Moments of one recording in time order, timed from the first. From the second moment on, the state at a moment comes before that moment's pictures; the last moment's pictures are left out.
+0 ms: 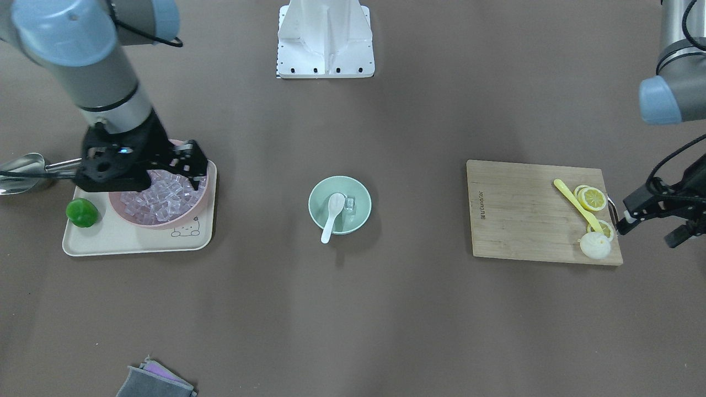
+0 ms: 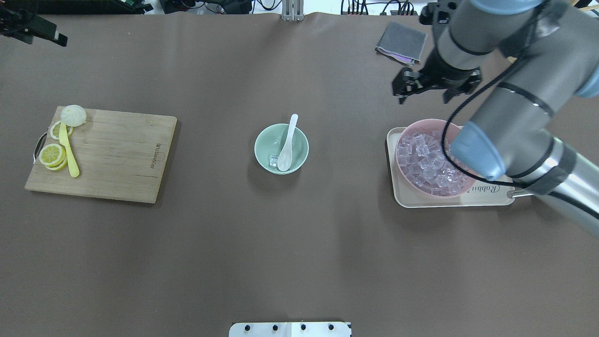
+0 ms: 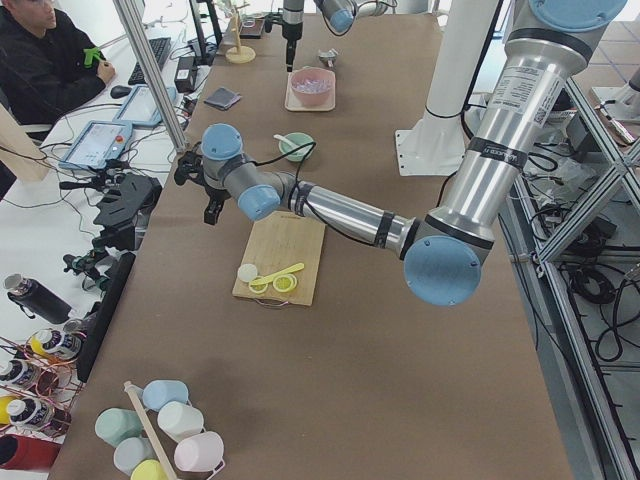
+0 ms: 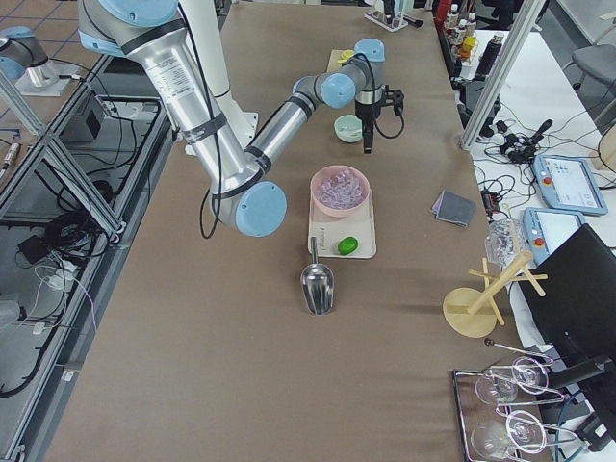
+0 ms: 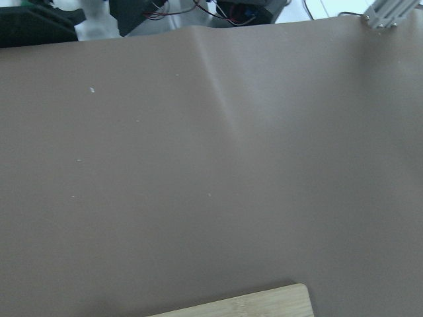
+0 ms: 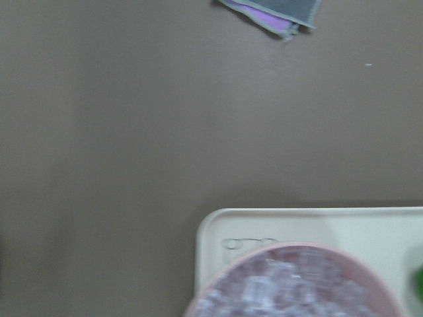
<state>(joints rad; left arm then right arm) -1.32 -1.91 -1.53 -2.08 -2.36 -0.56 0.95 -1.08 1.88 -1.81 2.08 0.77</state>
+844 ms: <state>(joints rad) -1.47 -1.72 -1.62 -2.07 -2.36 -0.53 1.28 -1.48 1.78 -1.50 2.17 0.46</state>
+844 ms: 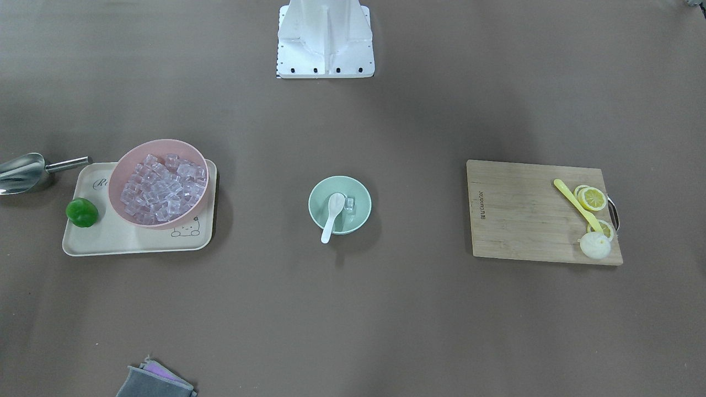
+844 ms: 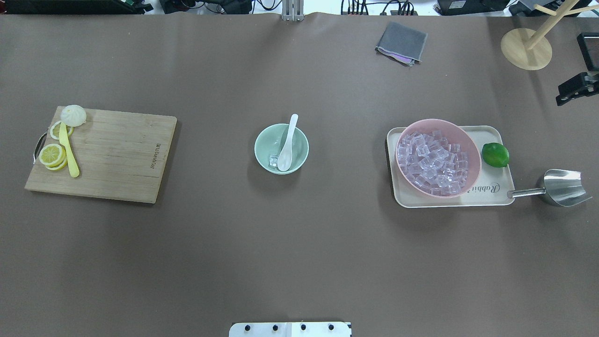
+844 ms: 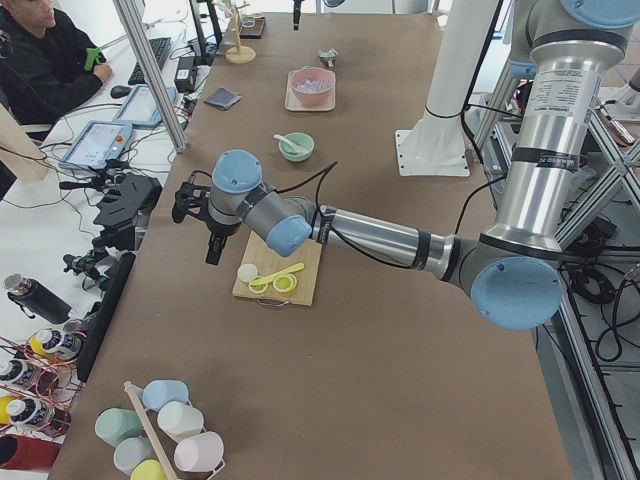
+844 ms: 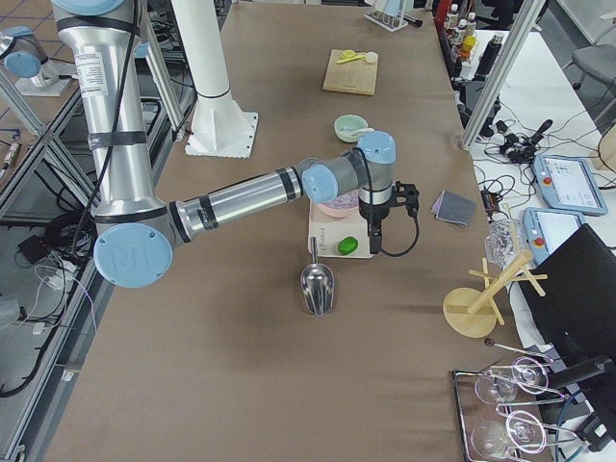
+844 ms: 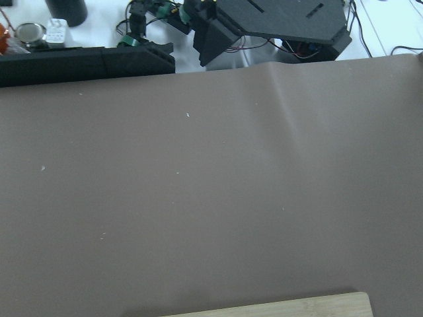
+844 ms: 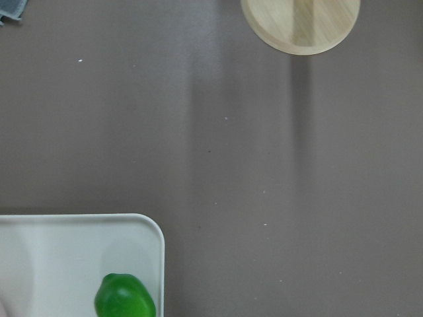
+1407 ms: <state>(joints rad) -1.53 -1.66 -1.62 -1.85 -2.37 -0.19 1.49 -1.49 1.57 -1.47 2.37 0.14</state>
